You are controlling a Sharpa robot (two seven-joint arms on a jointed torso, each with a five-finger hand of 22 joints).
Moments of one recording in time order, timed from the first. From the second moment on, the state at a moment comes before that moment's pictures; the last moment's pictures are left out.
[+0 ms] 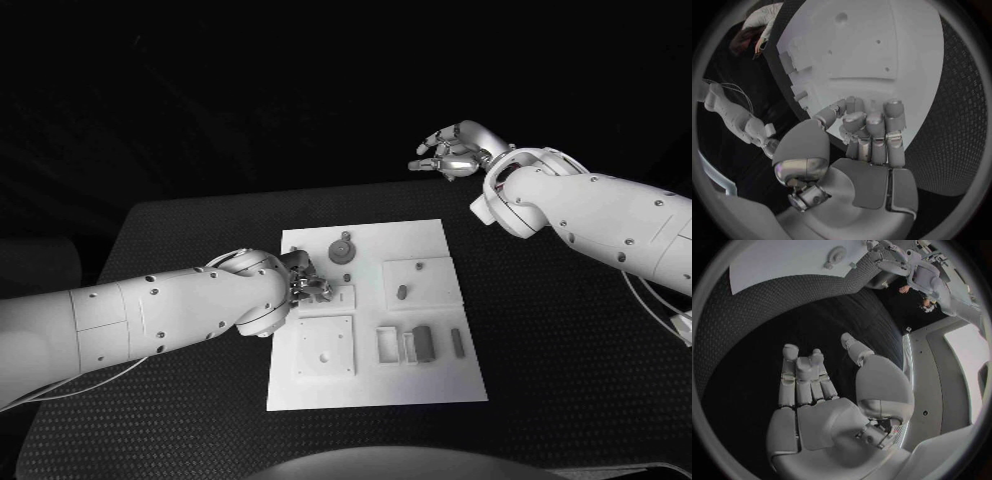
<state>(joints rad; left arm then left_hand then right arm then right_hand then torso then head) 1.22 -0.62 -0.24 1.42 -1.01 -0.25 -0.56 0.90 -0.04 0.66 -0.23 0.30 1.09 0.08 0.41 0.77 1.38 -0.06 1.07 0.87 1.18 -0.15 1.29 0.89 0.02 1.22 -0.24 0.77 1.31 1.30 -0.65 -0.01 1.12 -1.01 -0.38 0.03 0.95 -0.16 0.54 -0.16 0.05 0.78 0.18 0.23 0.55 0.87 0.07 1.23 0.93 1.06 -0.04 1.47 0.89 0.25 1.00 0.04 0.90 1.31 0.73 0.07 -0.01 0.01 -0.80</state>
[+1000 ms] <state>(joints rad) 1.23 -0.60 -0.24 1.39 -1.01 -0.20 -0.58 0.85 0.01 0.63 -0.24 0.26 1.09 0.08 0.38 0.99 1.38 -0.07 1.08 0.85 1.18 -0.15 1.30 0.86 0.02 1.22 -0.24 0.77 1.31 1.30 -0.64 -0.01 1.11 -1.01 -0.36 0.03 0.95 -0.16 0.54 -0.16 0.05 0.78 0.18 0.23 0.54 0.87 0.07 1.24 0.93 1.05 -0.03 1.47 0.89 0.25 0.99 0.04 0.90 1.31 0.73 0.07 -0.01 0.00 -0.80</state>
